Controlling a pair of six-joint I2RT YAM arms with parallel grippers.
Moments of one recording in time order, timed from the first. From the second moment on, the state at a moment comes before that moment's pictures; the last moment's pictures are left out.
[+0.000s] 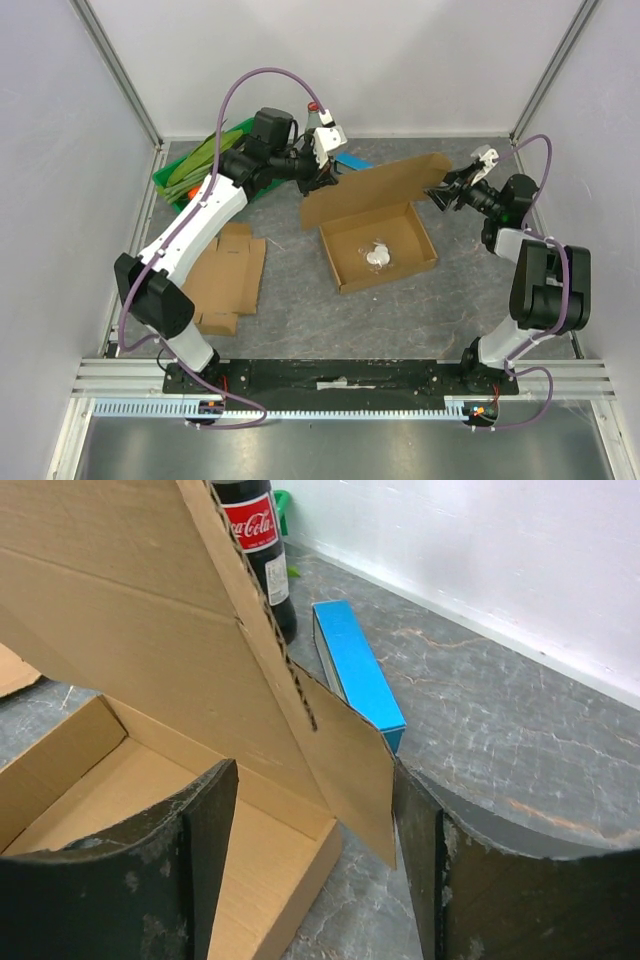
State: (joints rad) left arm -0.53 1.66 1.71 -0.62 0.59 0.51; right arm -0.21 1.63 0.78 0.84 -1.02 0.05
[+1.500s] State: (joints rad) left arm -0.26 1.50 1.18 -0.11 0.43 0.12; right arm -0.14 1.54 0.75 0.71 -0.92 -0.09
